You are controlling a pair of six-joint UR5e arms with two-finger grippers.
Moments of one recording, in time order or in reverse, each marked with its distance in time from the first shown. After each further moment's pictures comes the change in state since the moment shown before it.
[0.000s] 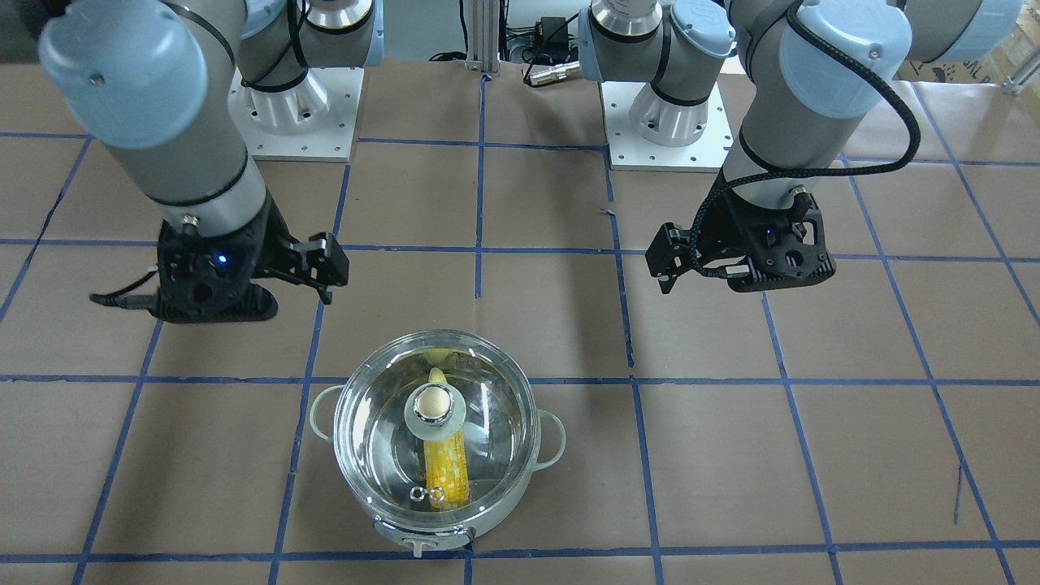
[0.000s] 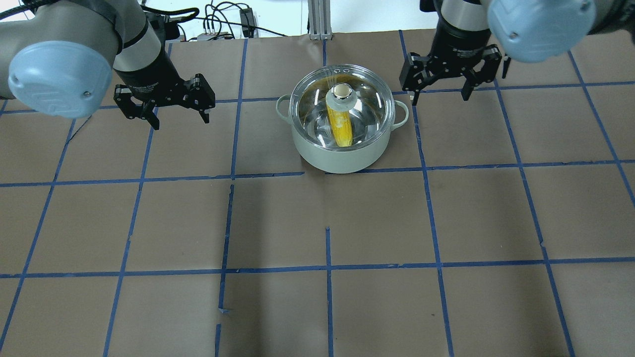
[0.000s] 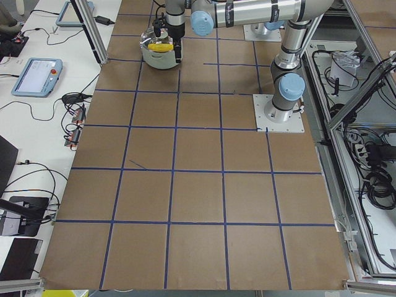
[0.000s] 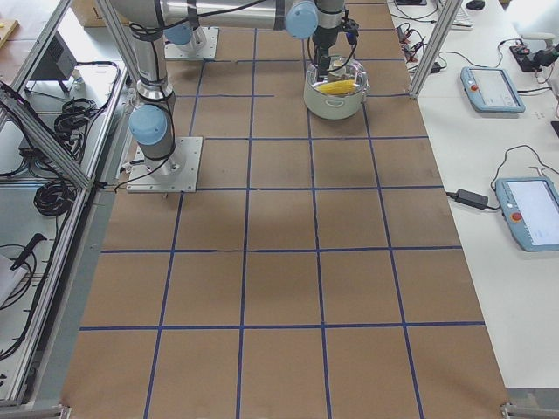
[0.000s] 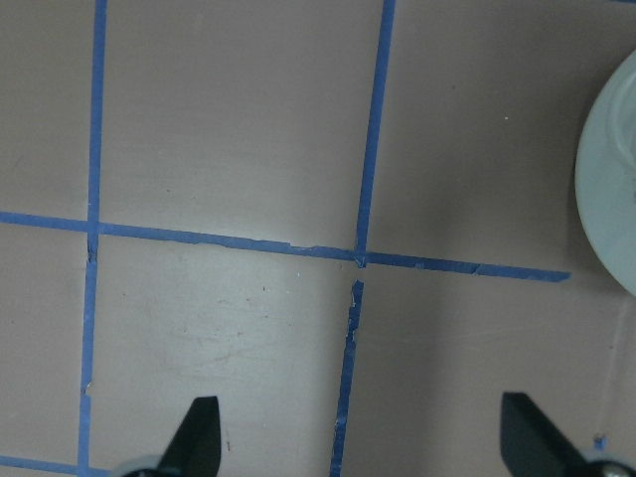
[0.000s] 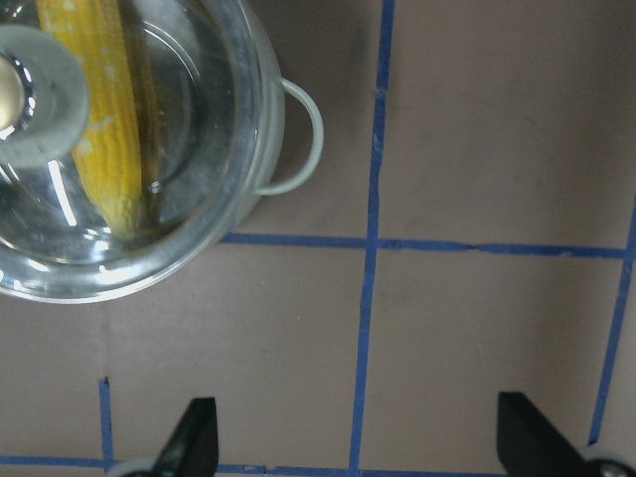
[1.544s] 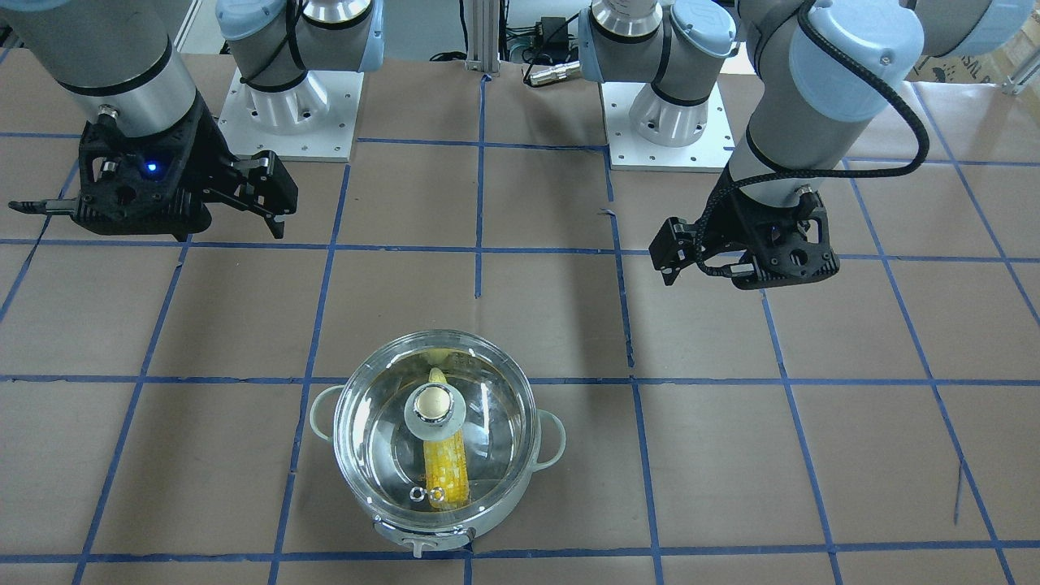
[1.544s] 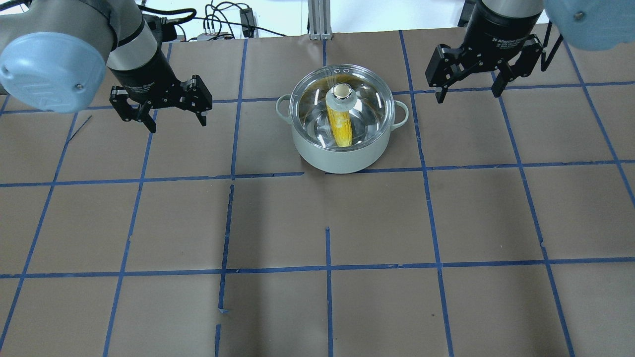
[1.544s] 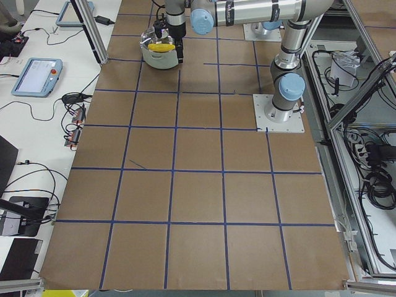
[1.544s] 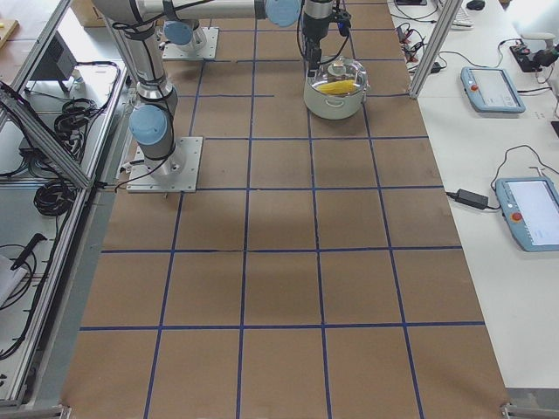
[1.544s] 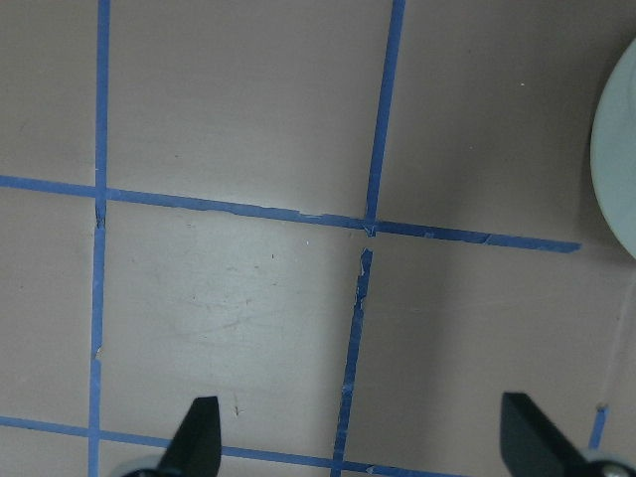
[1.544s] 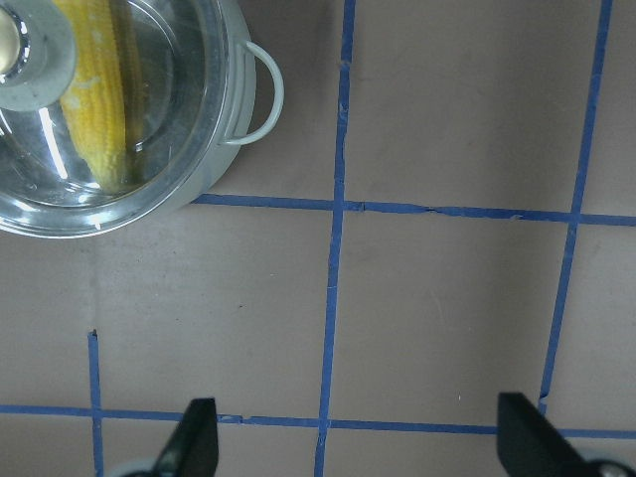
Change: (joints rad) left arm 0.005 -0.003 0.013 -0.040 -0.001 -0.001; right arm -0.025 -0.036 -0.064 0.098 -0.007 -0.042
